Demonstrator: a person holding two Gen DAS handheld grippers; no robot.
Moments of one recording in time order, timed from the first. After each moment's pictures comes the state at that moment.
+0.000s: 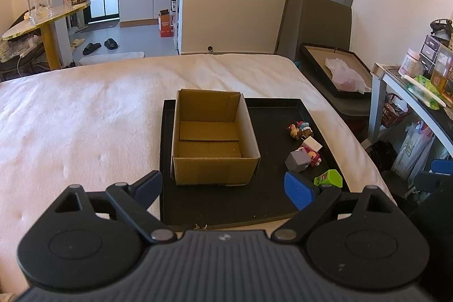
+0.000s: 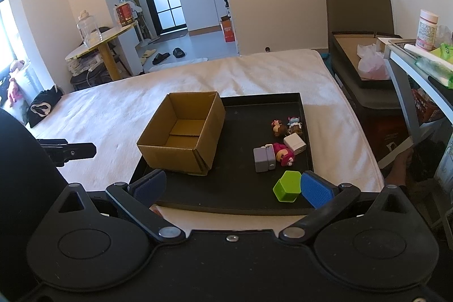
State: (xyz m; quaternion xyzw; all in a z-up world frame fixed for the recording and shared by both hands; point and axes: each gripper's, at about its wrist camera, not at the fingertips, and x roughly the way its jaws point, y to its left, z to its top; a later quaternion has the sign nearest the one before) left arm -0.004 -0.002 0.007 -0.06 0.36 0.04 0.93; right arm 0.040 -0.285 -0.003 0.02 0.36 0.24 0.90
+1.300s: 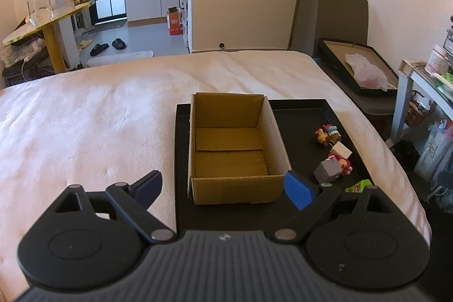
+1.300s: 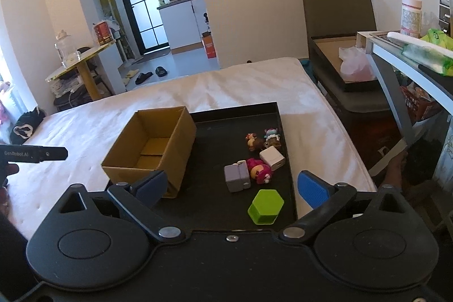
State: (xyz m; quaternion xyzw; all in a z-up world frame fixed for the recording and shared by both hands) left arm 0.053 0.026 -0.024 -0.05 0.37 0.06 0.92; right arm 0.084 -0.309 -0.049 0.04 0.33 0.20 0.92
